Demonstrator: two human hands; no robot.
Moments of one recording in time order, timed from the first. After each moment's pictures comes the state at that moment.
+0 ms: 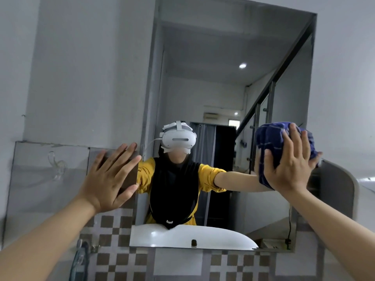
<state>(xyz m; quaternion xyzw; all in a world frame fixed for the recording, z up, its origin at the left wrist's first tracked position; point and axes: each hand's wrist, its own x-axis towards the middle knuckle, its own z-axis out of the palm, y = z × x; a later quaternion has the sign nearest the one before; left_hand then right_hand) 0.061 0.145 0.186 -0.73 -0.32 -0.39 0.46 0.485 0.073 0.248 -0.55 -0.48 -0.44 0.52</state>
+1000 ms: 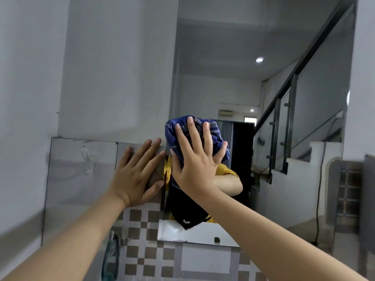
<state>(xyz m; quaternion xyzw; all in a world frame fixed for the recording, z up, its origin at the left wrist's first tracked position) 0.059 0.145 0.185 -0.73 -0.36 -0.38 0.44 0.231 0.114 0.216 -0.42 -0.60 -0.44 0.52</state>
